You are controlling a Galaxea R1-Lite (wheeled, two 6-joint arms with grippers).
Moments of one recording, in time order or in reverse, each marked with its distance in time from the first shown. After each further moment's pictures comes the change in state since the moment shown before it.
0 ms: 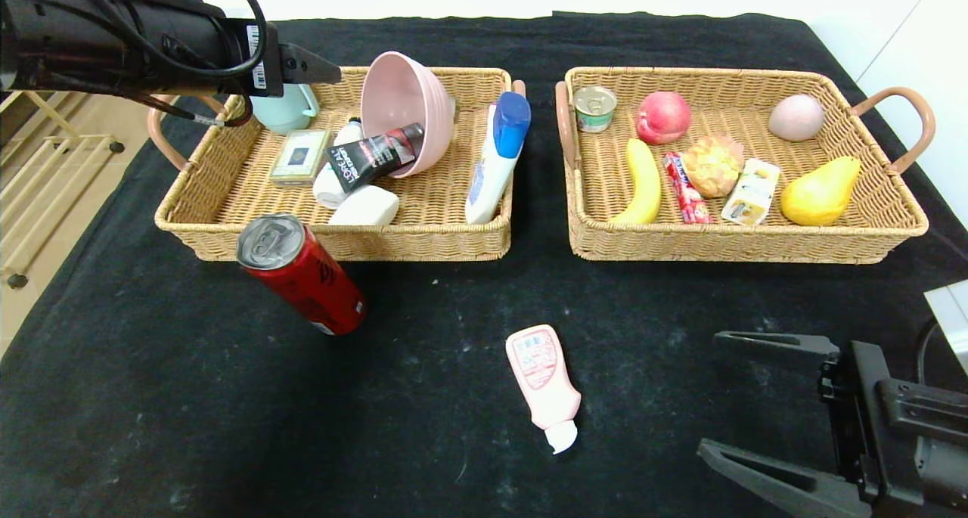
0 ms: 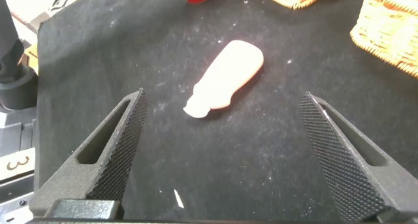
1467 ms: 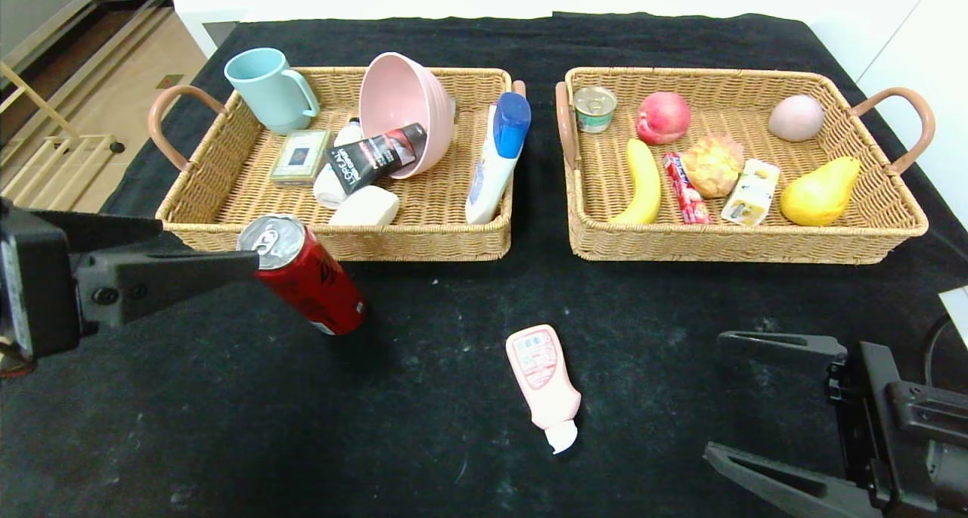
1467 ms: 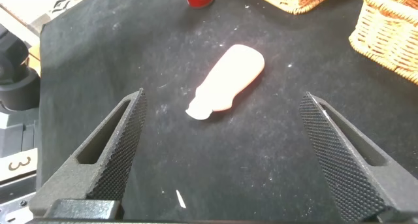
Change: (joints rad) left arm -0.156 -0.617 0.748 0.039 0.011 0.007; right arm 0.003 -0.015 0.006 0.001 0.000 0.000
